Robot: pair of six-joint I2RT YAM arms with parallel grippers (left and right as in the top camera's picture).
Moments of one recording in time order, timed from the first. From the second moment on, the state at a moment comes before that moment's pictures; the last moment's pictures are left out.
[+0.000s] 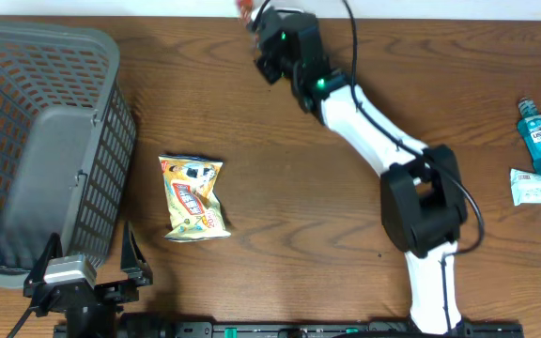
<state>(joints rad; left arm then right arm) 0.02 0.00 0.72 -0.76 -0.11 -0.05 0.48 2.24 1.83 -0.03 -0.06 -0.23</state>
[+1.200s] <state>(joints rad) 0.02 0.00 0.72 -0.76 -0.11 -0.05 0.25 2.50 2.61 -1.19 0.47 -0.16</state>
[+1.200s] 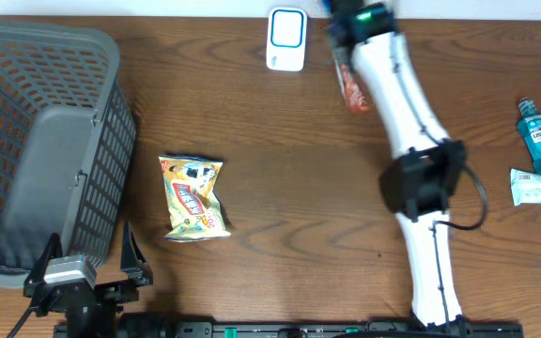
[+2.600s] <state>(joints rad) 0.02 0.00 0.72 -0.76 -0.11 -0.05 0.19 2.50 2.10 -0.79 0.08 0.12</state>
